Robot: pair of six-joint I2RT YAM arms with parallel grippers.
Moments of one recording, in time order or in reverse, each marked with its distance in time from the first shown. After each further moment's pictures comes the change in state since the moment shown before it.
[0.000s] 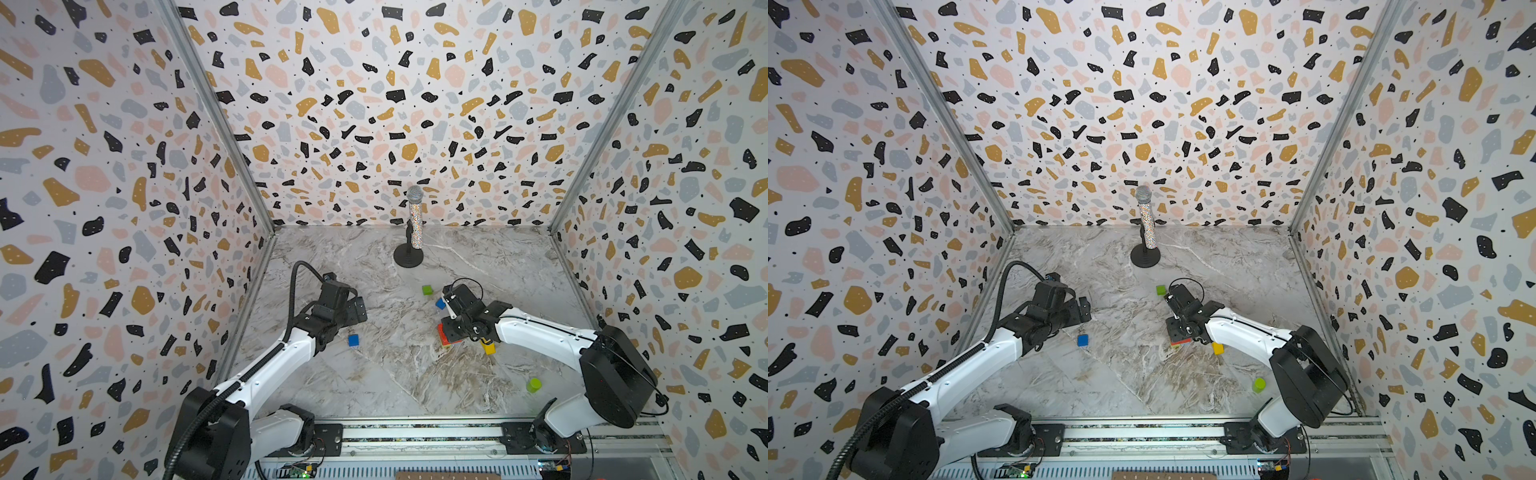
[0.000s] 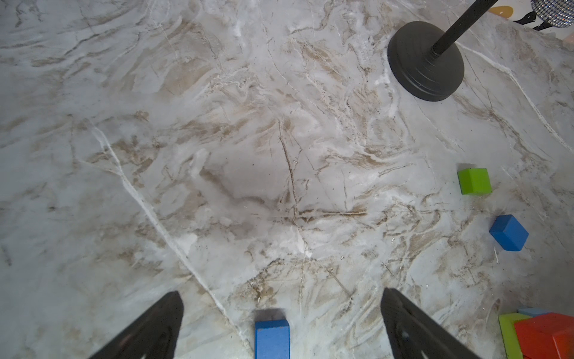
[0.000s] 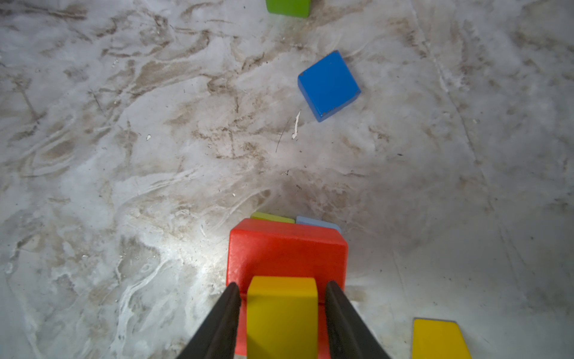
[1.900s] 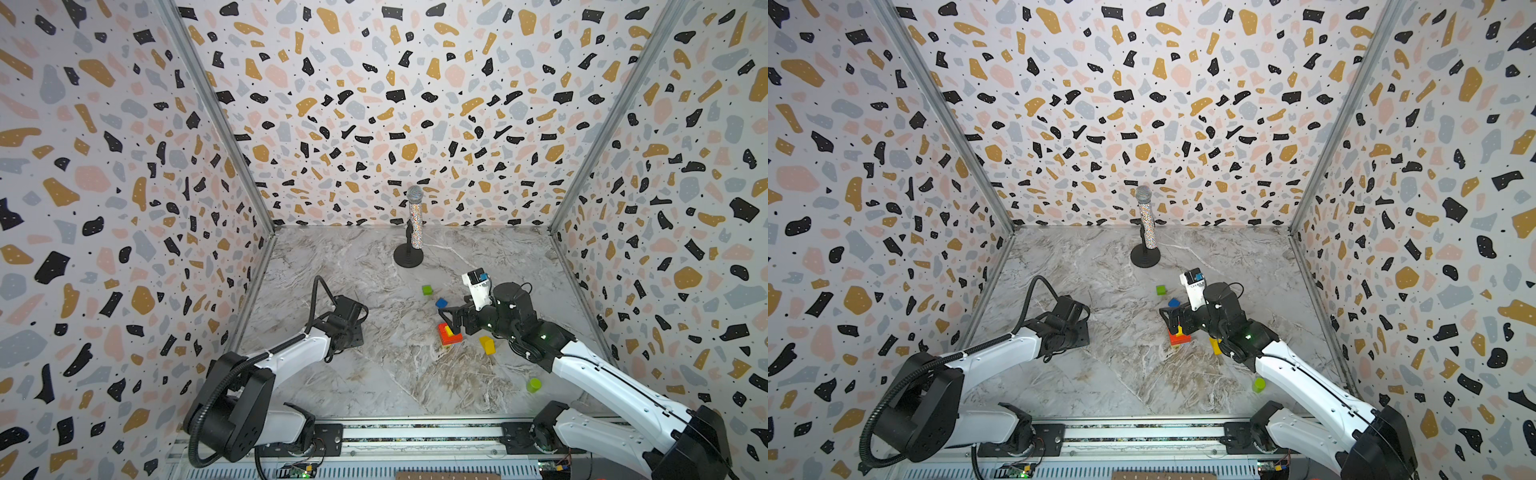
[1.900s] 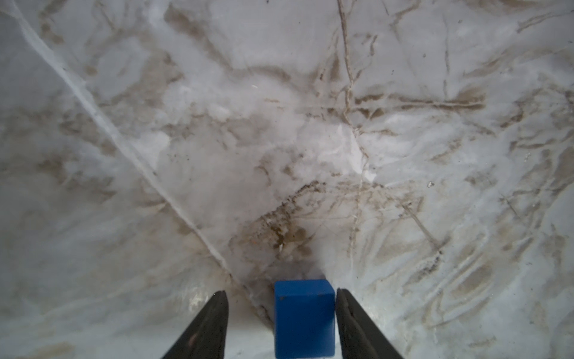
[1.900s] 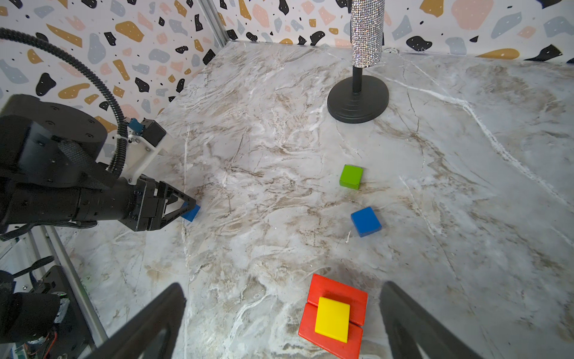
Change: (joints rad) left arm -0.069 0.182 -0.103 0.003 0.001 -0.064; right arm -0.076 -0.485 -0.164 0.262 -0.225 -0.098
